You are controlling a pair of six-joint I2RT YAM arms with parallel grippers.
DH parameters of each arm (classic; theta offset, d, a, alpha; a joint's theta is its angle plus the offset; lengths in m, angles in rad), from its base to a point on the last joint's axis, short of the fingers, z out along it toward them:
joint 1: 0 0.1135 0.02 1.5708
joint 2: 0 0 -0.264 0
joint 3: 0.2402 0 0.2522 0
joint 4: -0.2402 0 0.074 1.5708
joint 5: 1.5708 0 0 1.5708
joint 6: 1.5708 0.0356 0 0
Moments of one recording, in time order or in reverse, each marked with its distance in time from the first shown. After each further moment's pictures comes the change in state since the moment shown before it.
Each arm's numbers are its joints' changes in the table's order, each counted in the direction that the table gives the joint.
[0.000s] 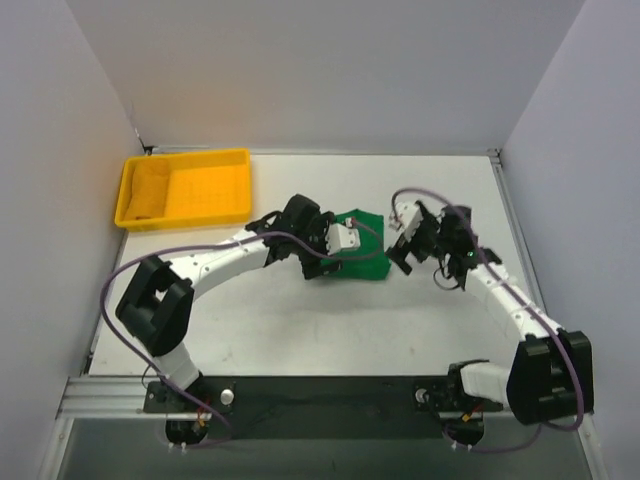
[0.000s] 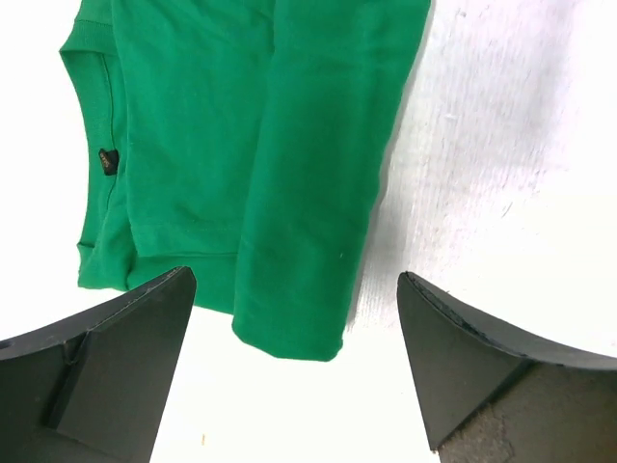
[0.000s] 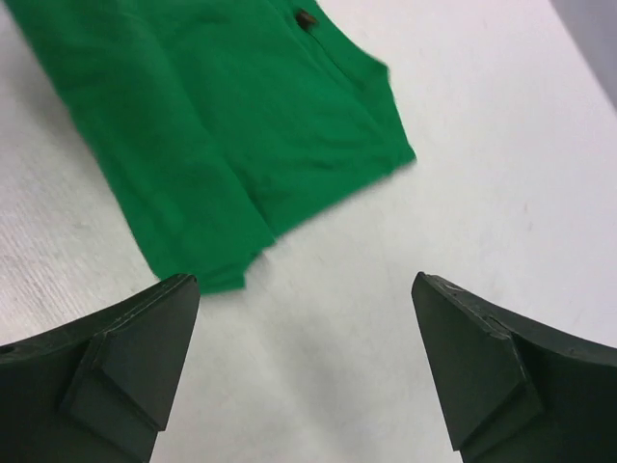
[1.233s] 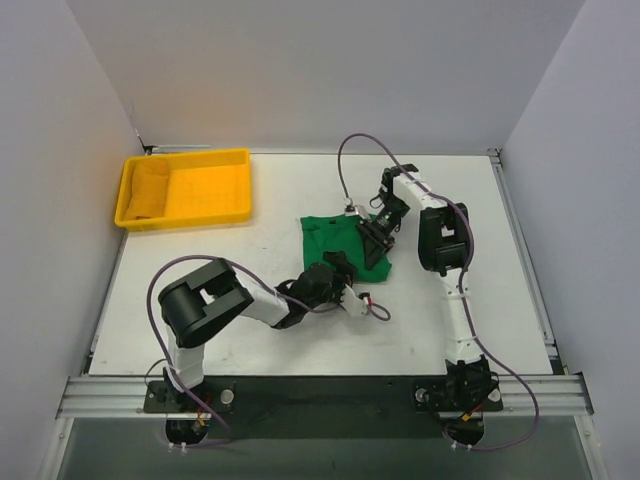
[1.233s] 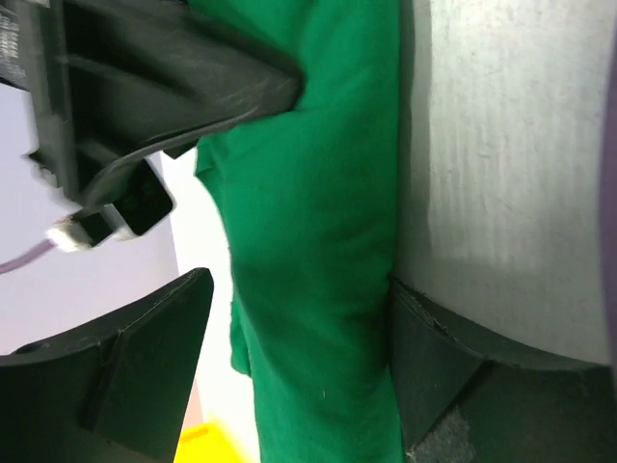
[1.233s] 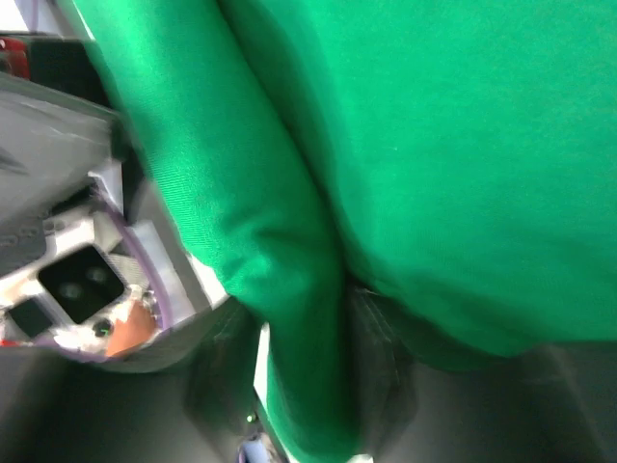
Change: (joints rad) left arm -0.253 -0.189 -0.487 1.086 -0.441 0.517; right arm 0.115 -1.331 1.379 -1.447 -0.222 -0.116
